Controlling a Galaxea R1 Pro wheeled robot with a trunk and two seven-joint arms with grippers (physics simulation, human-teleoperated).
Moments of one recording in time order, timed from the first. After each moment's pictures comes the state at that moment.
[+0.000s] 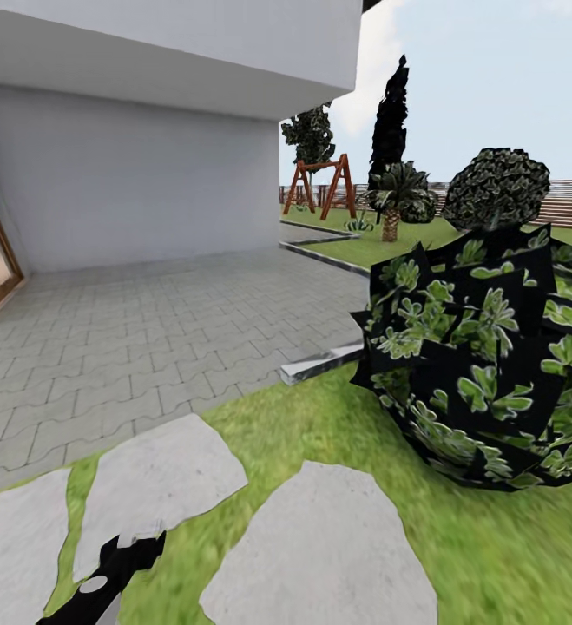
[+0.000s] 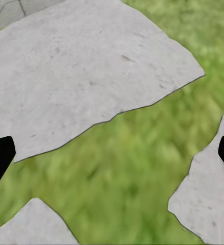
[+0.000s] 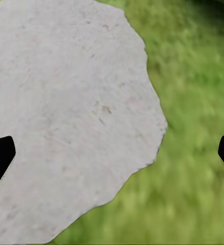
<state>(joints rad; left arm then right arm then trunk) -0.48 0.13 0.07 -0.28 0.01 -0.20 -0.01 -0.24 -0.10 0.00 -0.19 0.00 -0.53 0.00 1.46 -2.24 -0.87</state>
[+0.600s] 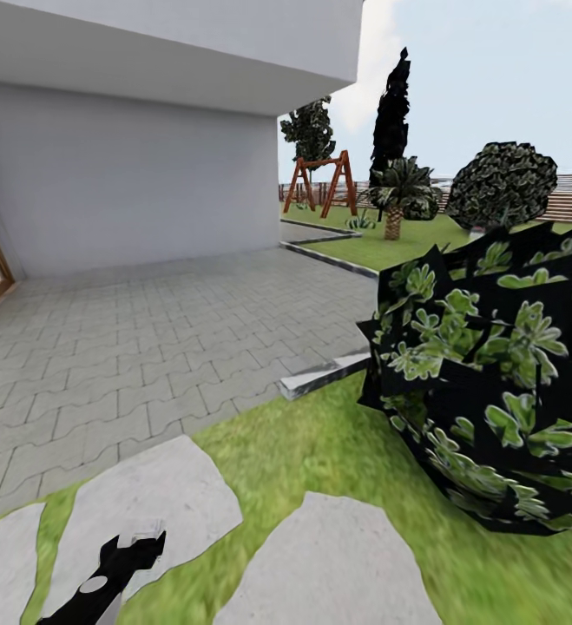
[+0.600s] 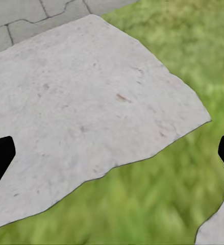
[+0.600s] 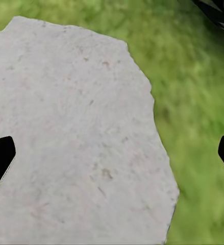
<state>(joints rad) -0.48 0.13 0.07 -0.28 0.01 -0.20 -0.01 -0.24 -0.10 0.00 -0.19 0.00 -0.53 0.00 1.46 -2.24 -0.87</state>
